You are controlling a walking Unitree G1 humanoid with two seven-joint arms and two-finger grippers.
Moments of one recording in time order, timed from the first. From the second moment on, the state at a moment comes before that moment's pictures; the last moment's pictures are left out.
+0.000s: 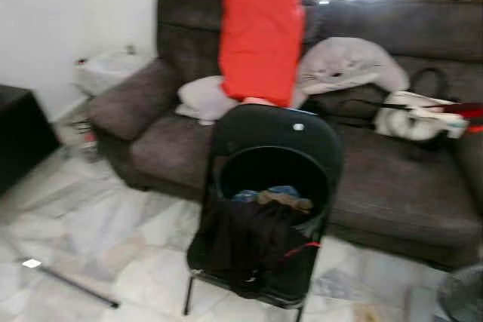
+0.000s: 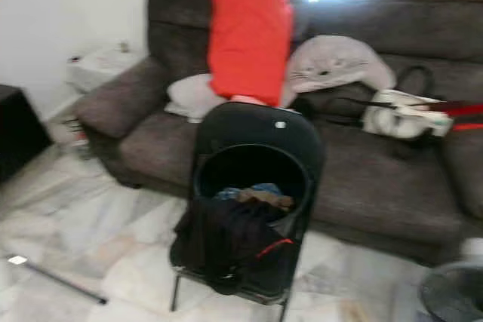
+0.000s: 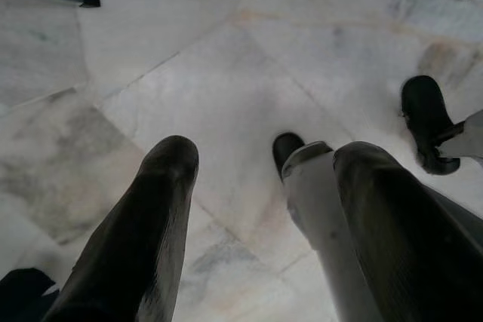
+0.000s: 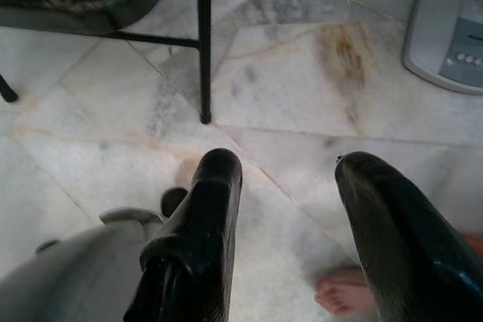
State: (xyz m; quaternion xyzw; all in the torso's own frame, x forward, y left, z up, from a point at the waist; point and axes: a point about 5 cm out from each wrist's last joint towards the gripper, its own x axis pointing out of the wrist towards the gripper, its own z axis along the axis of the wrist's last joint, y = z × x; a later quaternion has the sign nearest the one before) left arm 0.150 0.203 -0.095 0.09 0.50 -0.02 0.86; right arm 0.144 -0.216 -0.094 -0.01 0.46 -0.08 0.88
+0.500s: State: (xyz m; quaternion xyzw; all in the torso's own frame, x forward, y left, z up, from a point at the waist) left arm 0.140 0.211 -0.098 0.11 0.50 -0.02 0.86; right arm 0.151 -0.203 -0.089 0.01 0.40 -0.07 0.91
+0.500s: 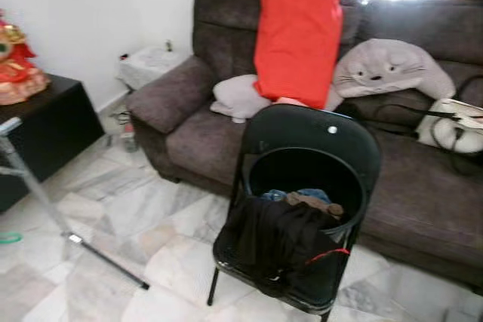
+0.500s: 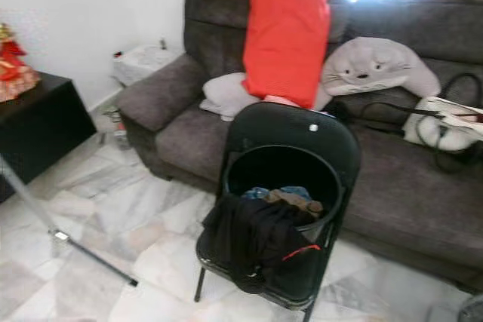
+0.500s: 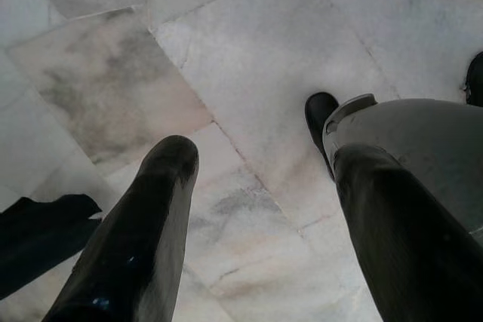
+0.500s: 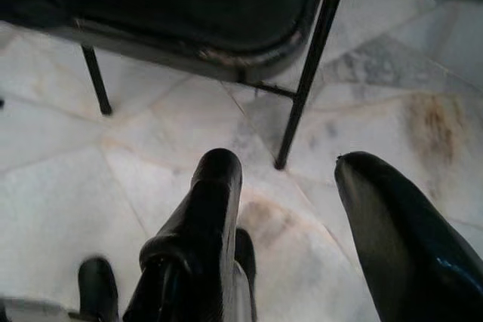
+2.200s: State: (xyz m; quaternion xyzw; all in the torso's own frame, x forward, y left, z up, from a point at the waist) left arm 0.151 0.218 -0.091 0.12 0.49 -0.03 0.87; right arm 0.241 -0.256 0.092 -0.28 0.22 0.20 0.91
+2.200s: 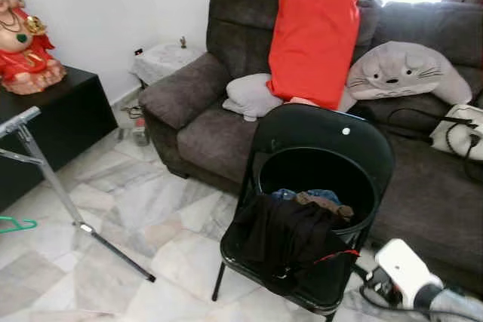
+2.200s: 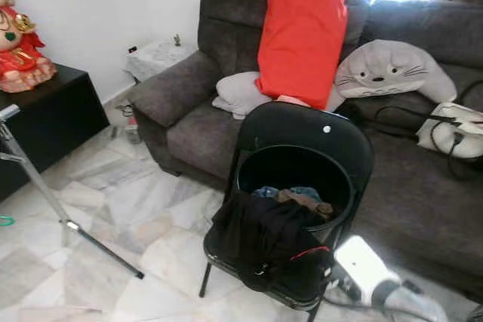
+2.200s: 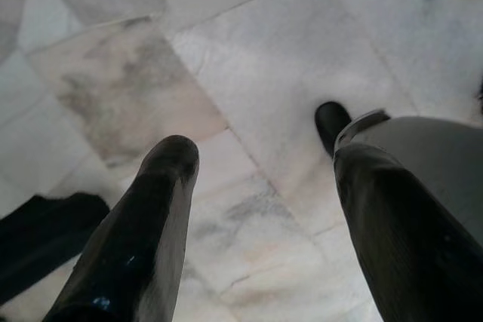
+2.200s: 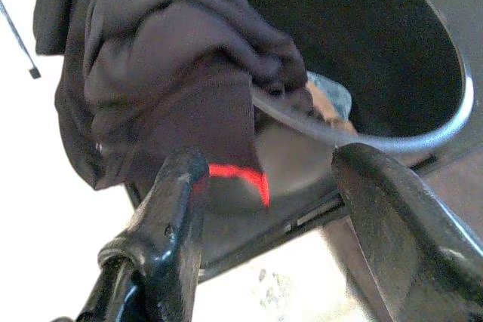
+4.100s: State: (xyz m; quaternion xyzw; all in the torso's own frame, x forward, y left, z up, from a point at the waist) left arm 0.157 0.226 -0.087 0.13 0.49 -0.04 0.86; right arm 0.265 -0.242 0.065 -0.24 0.31 0.17 0.90
